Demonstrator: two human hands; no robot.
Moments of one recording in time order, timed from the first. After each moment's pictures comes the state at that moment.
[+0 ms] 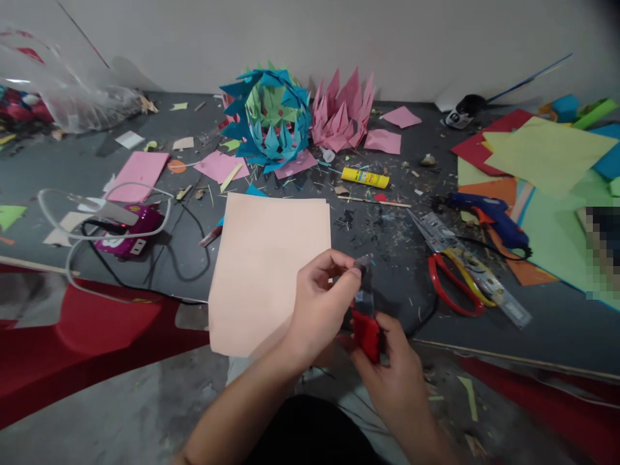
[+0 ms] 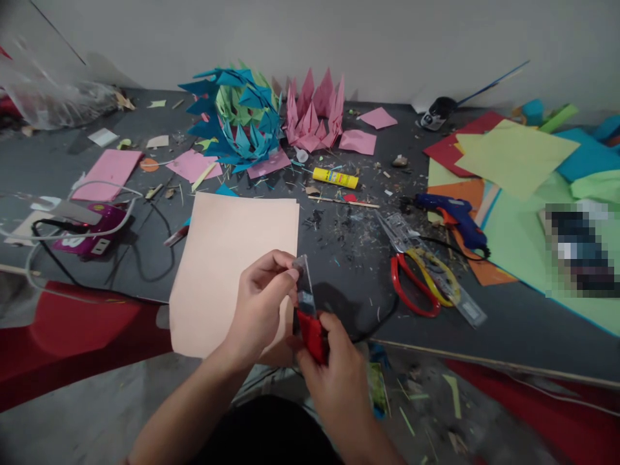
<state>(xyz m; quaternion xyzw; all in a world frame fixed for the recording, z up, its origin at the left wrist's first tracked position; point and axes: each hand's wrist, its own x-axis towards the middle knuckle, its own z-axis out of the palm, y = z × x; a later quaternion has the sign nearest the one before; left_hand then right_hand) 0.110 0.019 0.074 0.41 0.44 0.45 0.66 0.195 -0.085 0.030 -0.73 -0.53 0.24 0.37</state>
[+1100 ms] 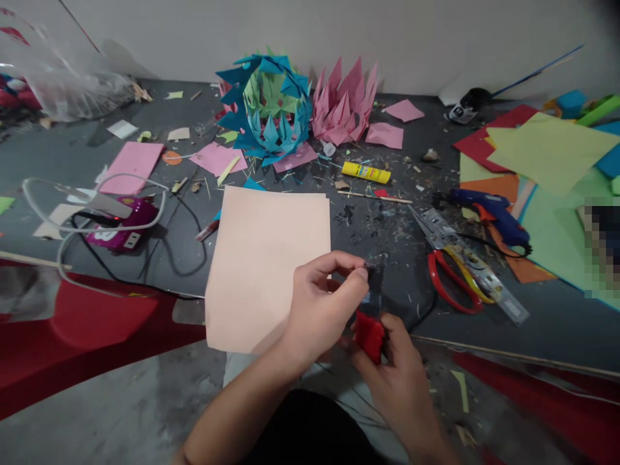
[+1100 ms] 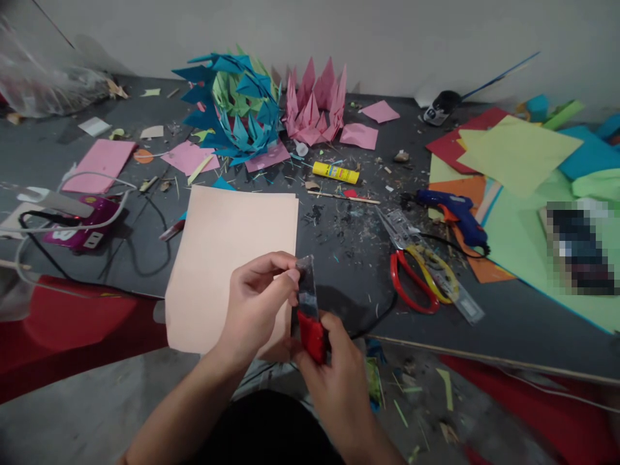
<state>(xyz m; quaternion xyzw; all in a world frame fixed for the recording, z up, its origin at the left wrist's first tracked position) 0.110 0.014 0.083 0.43 0.47 0.43 0.64 0.196 -0.087 0.037 -0.70 -0.51 0.30 0.39</state>
